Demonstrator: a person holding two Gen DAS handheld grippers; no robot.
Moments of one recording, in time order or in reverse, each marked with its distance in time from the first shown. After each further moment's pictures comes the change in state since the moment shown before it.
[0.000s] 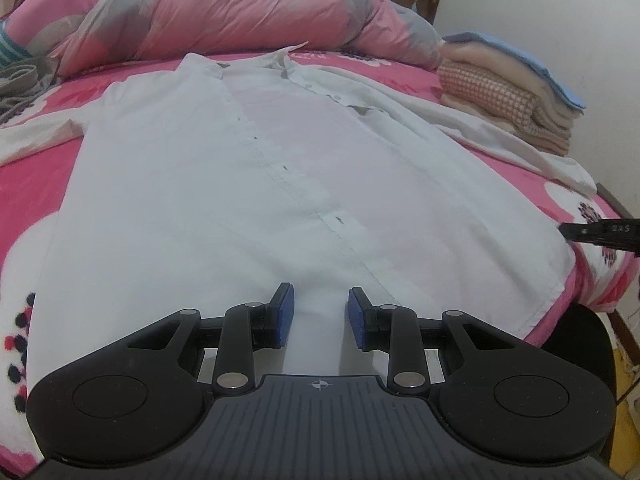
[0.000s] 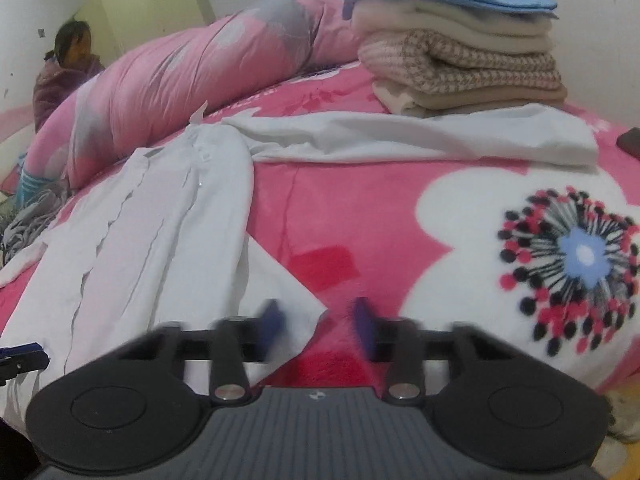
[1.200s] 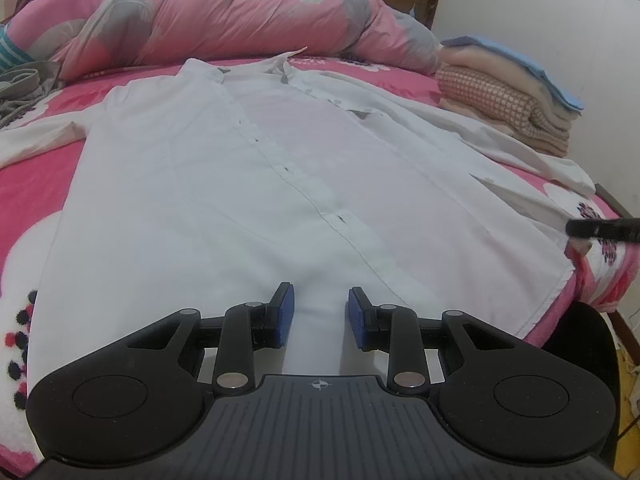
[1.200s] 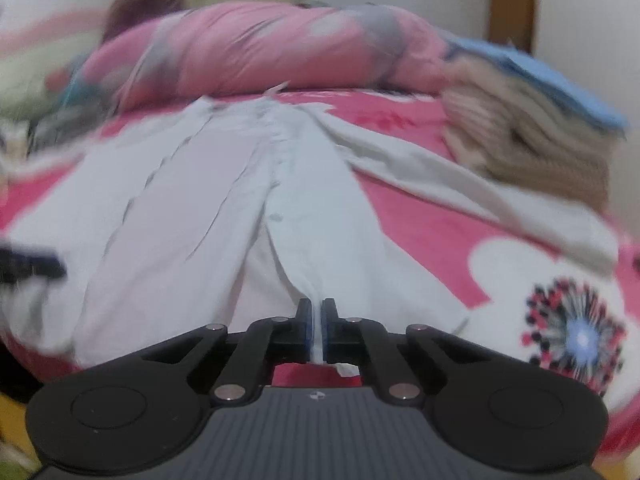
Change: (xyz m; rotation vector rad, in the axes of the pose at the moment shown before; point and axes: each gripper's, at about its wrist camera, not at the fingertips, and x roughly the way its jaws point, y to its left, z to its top) left arm -0.002 0.002 -0.006 0.009 -0.024 -0.001; right arm -0.024 0.043 -0.008 -0.238 0.000 0.026
